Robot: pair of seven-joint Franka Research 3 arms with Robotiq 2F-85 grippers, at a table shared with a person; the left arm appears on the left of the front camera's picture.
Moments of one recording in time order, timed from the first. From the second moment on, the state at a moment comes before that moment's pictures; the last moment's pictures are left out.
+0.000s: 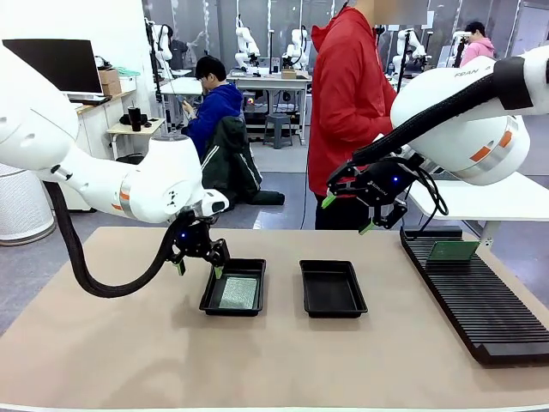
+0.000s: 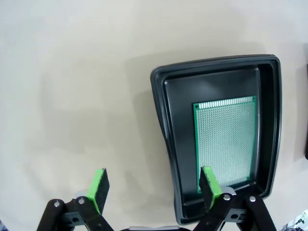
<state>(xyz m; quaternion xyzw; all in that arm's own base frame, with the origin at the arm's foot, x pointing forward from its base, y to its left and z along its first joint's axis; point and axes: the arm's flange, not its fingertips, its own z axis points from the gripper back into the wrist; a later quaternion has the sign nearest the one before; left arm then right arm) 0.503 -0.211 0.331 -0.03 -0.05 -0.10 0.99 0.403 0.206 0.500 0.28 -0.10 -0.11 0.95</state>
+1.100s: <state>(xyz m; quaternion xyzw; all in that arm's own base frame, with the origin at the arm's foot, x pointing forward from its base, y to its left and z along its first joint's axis) 0.511 -0.223 0.311 -0.04 -0.05 -0.11 0.99 0.403 0.206 0.500 0.28 -0.10 -0.11 0.95</state>
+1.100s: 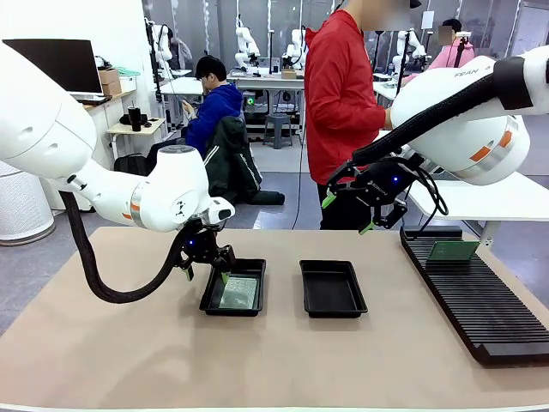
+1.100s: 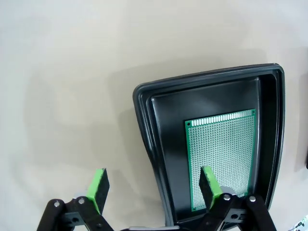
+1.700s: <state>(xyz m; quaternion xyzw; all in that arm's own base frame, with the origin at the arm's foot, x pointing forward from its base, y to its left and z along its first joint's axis) 0.511 -0.224 0.311 -0.04 -0.05 -0.11 0.99 0.403 0.206 0.500 0.28 -0.10 -0.11 0.95</state>
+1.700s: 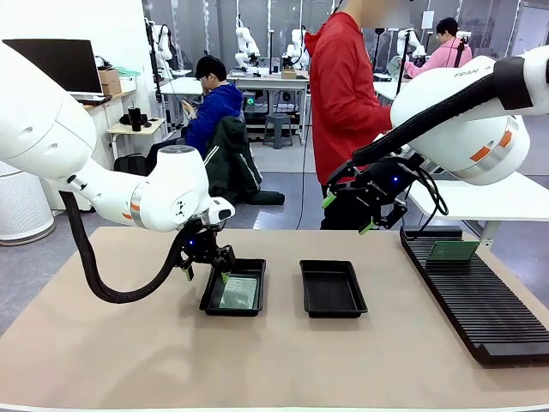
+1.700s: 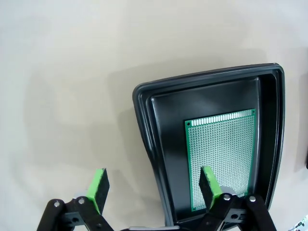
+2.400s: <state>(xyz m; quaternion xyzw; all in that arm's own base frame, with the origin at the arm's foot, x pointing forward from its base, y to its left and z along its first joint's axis) 0.511 -0.222 0.309 -0.04 -0.04 -0.07 1.00 0.403 0.206 0.500 0.28 -0.10 -0.11 0.95</state>
